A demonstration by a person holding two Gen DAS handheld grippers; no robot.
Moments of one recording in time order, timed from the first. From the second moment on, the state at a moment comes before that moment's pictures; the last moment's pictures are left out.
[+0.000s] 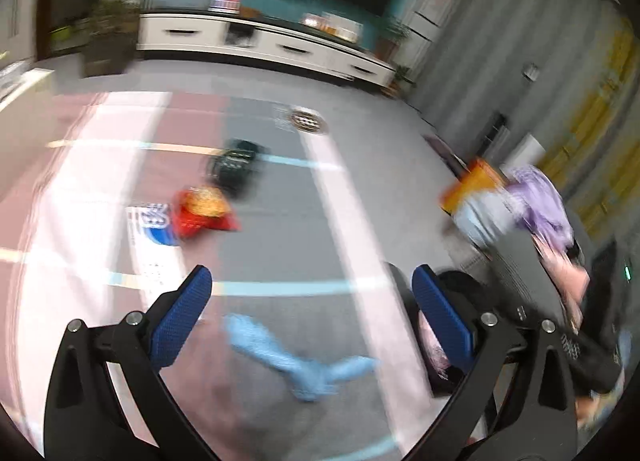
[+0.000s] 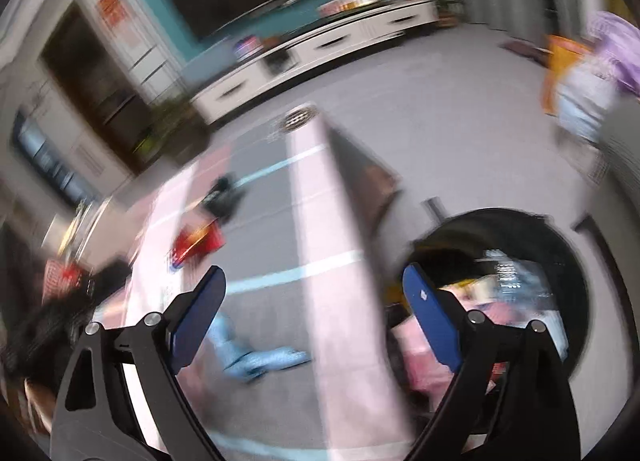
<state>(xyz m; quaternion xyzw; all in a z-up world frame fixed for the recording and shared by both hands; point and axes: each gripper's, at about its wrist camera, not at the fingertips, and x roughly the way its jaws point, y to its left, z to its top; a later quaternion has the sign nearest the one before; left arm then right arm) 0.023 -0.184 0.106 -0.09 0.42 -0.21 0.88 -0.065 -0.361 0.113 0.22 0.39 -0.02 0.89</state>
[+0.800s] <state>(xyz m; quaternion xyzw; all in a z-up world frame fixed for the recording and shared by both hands) 0.081 -0.118 0.009 -0.15 0.50 -0.11 0.84 -0.010 -0.234 0.021 0.07 0.56 0.09 0.82</state>
